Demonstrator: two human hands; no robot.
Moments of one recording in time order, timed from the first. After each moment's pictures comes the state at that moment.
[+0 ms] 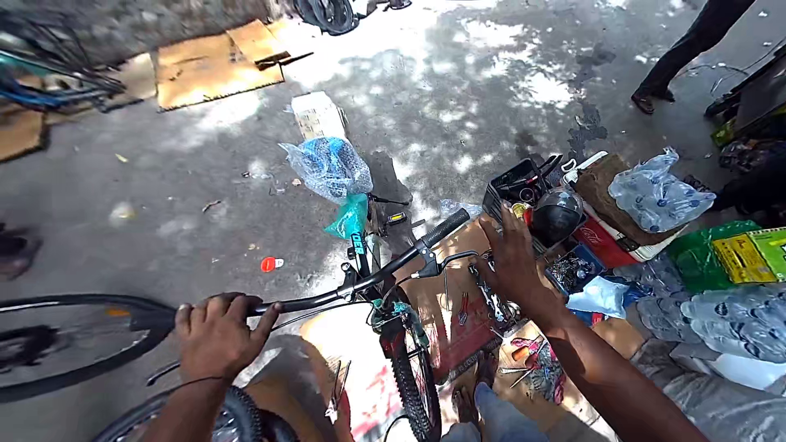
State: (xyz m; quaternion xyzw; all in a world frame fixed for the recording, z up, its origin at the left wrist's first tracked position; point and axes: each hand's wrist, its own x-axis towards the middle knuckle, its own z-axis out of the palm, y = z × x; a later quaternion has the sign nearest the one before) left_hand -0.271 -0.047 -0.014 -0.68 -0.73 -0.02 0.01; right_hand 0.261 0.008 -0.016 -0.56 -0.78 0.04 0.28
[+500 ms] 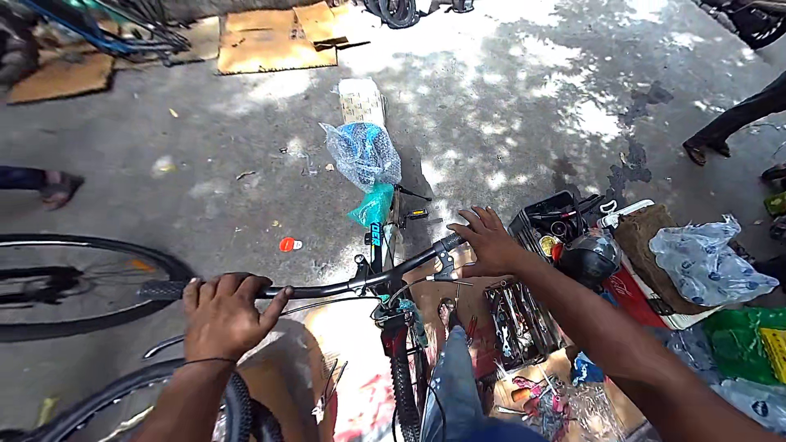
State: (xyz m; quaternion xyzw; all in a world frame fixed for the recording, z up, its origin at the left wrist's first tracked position) left_hand -0.330 0.023 -0.021 -0.65 -0.76 -0.02 0.04; right_hand 0.154 0.216 -0.025 -0.37 -0.91 0.20 0.02
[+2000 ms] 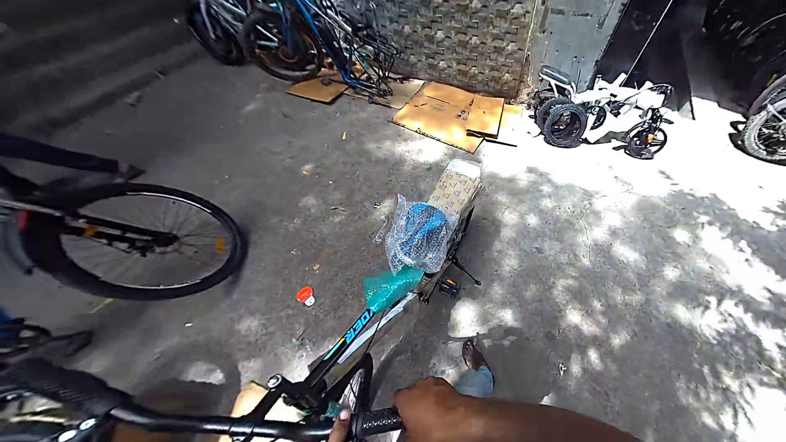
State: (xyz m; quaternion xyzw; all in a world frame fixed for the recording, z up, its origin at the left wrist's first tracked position) left_hand -0.129 0.689 -0.049 0.23 -0.78 -0.56 -0.11; right_hand -0.106 0.887 -0.016 0.04 -0.88 0.35 -0.32
